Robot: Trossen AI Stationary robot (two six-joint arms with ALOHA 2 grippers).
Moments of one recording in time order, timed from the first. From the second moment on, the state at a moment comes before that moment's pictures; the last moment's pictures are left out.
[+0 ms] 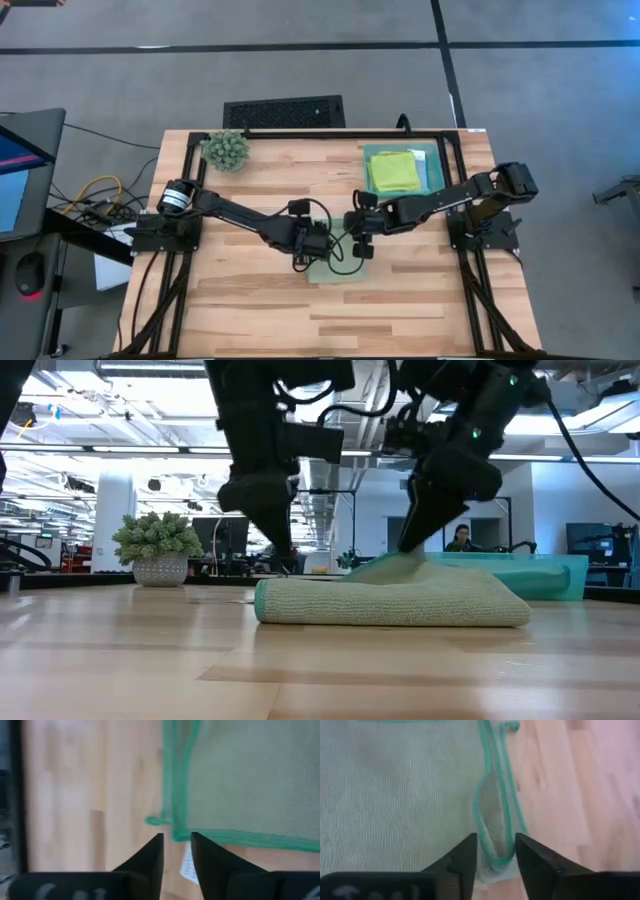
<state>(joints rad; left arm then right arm) -0.21 1.97 1.43 -0.86 -0.53 -0.18 0.15 1.63 0.95 -0.40 0.25 0.11</state>
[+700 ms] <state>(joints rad) -0.27 1.85 1.18 -0.33 -0.50 -0.17 0.13 1.28 0.52 0.10 0.13 0.08</state>
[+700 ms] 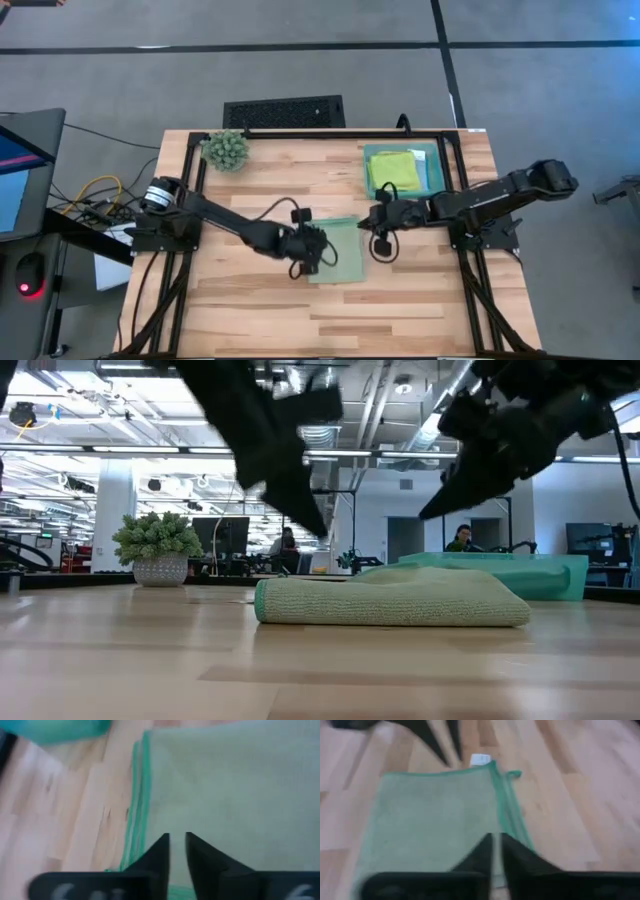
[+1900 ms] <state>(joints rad) -0.15 1.86 1.04 -0.08 -0.32 -0.09 0.32 1.47 0.52 0.23 0.30 0.35</state>
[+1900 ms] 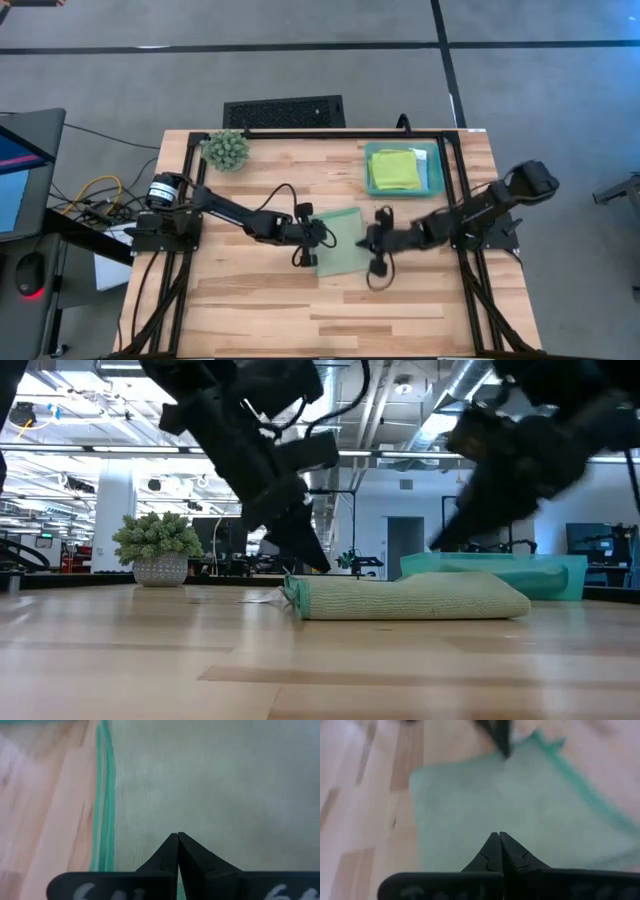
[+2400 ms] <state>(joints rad) -0.11 1.84 1.04 -0.12 -0.40 0.04 0.46 1.53 0.52 0.18 0.45 0.48</state>
